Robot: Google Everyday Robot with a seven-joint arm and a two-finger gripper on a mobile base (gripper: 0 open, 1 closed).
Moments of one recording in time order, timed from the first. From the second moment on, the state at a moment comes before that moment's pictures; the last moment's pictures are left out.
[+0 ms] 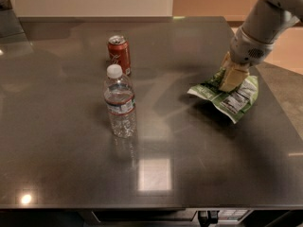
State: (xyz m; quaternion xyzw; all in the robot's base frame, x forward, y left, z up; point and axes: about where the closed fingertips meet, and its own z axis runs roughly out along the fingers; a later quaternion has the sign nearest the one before) arm 0.576 -0.215 0.867 -0.66 0.74 0.06 0.11
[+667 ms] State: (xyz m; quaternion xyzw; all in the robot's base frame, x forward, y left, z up) arm 0.641 -0.141 0.879 -0.68 0.71 0.09 0.15
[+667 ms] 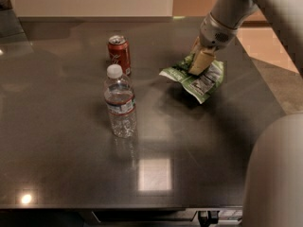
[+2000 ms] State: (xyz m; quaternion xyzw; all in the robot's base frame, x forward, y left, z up) arm 0.703 -0.027 0.875 -0.72 0.67 0.11 0.17
